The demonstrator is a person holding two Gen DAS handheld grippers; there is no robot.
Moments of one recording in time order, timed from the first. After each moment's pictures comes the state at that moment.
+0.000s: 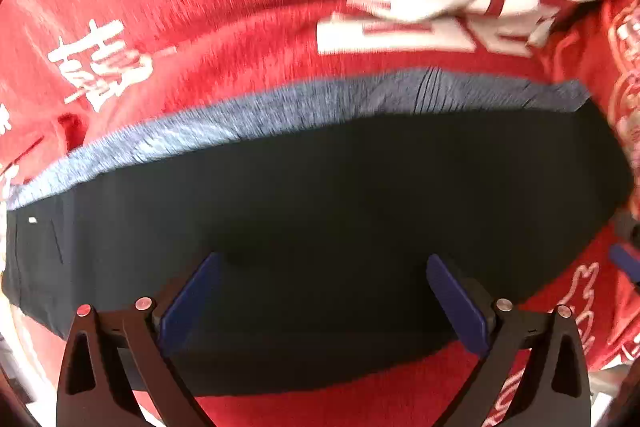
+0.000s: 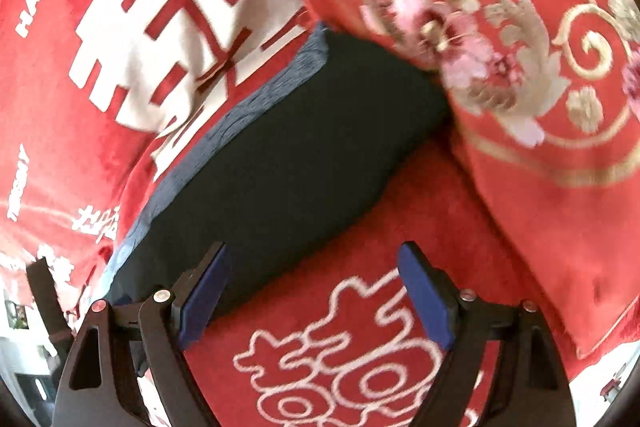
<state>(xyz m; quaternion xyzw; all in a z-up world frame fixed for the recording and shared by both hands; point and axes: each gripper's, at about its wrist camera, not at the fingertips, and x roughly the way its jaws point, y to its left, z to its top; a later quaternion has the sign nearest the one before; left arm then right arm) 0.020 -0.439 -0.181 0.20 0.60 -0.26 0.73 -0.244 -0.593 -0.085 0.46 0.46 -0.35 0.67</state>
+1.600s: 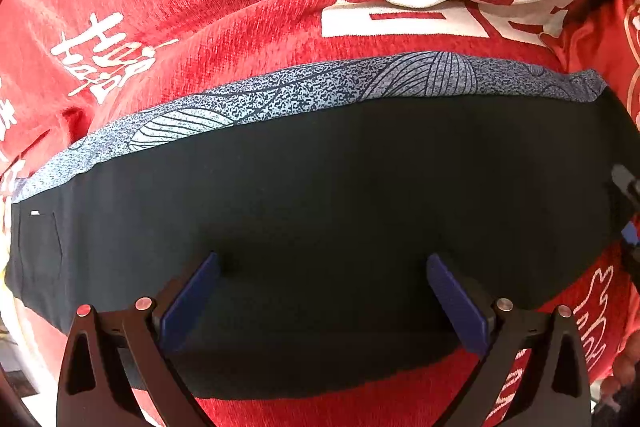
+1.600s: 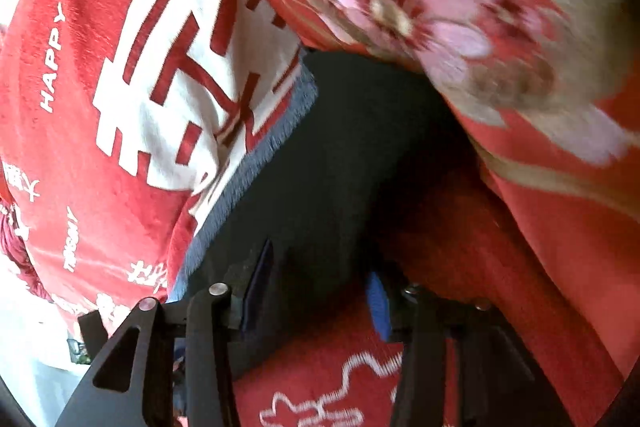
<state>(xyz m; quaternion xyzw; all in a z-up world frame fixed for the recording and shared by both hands) 0.016 -0.443 -0.182 0.21 0.59 -0.24 0.74 -0.261 -0.623 -0.117 0.54 0.31 -0.31 0.72</state>
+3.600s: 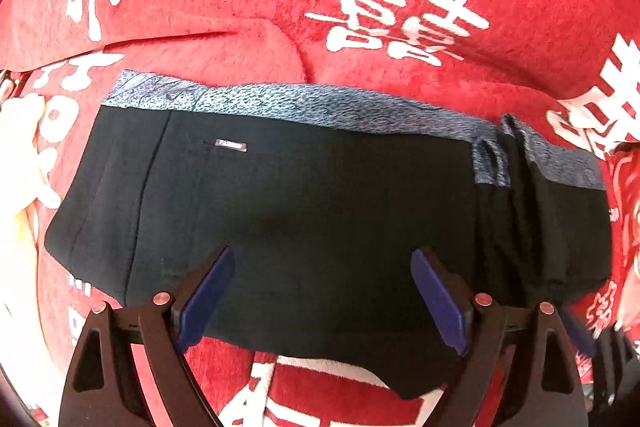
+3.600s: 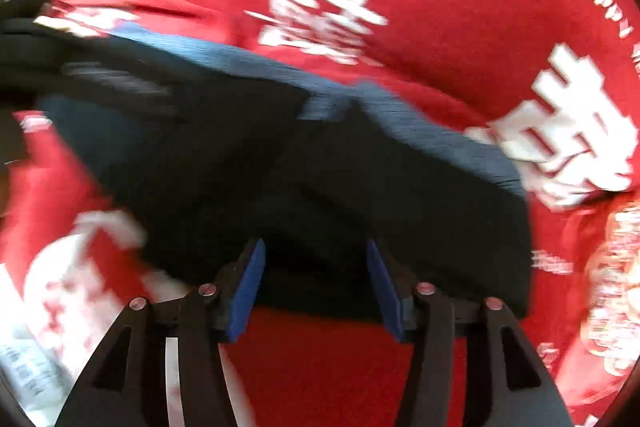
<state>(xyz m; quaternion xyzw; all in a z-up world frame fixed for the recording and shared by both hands) 0.157 -0.167 -0.159 0.07 0.62 -0.19 0.76 0.008 -0.247 -0.093 0.01 0.60 -0.14 0.79</state>
